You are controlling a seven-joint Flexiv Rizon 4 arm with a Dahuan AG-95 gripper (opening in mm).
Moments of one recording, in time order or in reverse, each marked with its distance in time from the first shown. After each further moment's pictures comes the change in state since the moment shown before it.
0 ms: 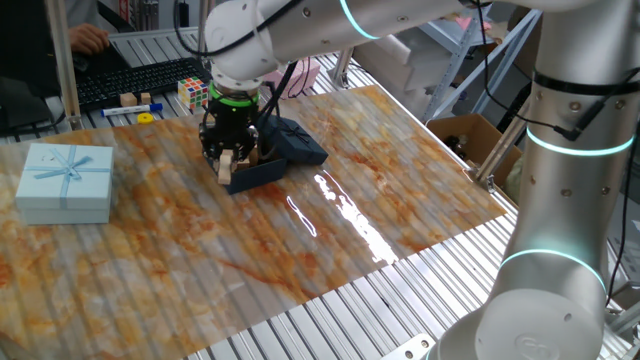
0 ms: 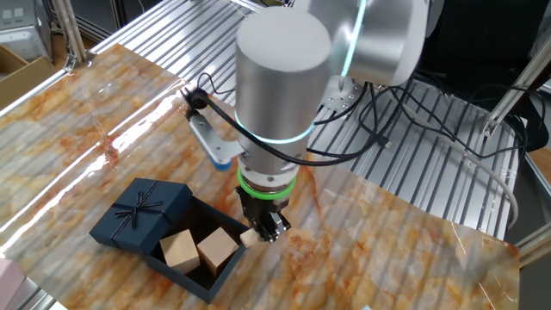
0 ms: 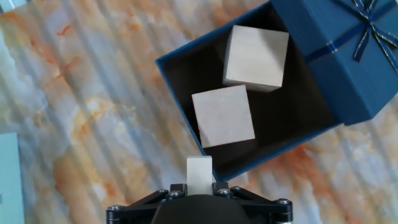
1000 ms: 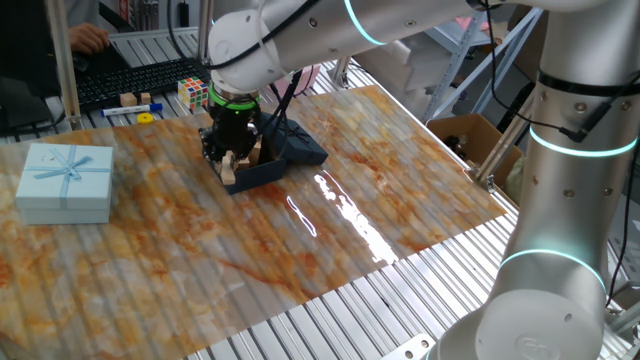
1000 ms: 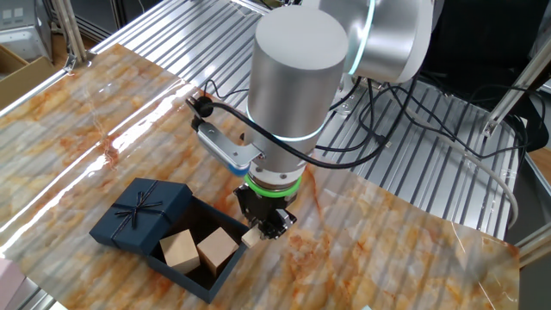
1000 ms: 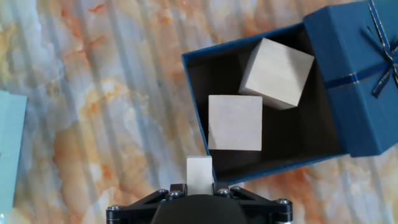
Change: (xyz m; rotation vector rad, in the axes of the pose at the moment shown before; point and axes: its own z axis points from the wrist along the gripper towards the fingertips) arm 0.001 -0.001 -0.001 -0.012 -0.021 -0.202
